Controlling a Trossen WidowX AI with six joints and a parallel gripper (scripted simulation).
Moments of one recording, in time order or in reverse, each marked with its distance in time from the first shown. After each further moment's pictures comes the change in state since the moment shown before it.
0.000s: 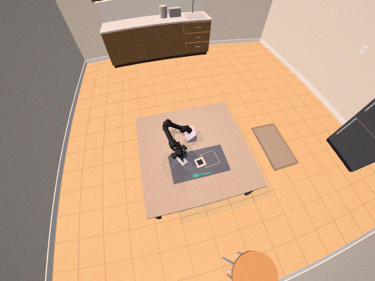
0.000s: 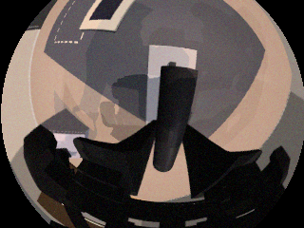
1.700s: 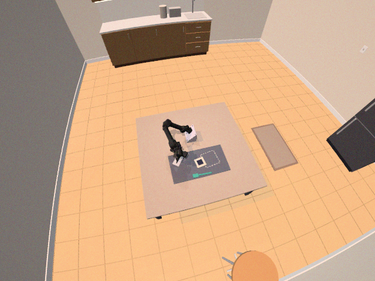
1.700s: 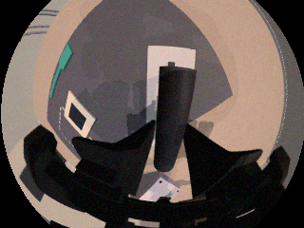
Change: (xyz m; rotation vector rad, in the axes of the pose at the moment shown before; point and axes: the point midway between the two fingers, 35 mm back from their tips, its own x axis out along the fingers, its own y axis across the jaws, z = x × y) arm 0.000 0.000 0.000 1.208 0.000 0.002
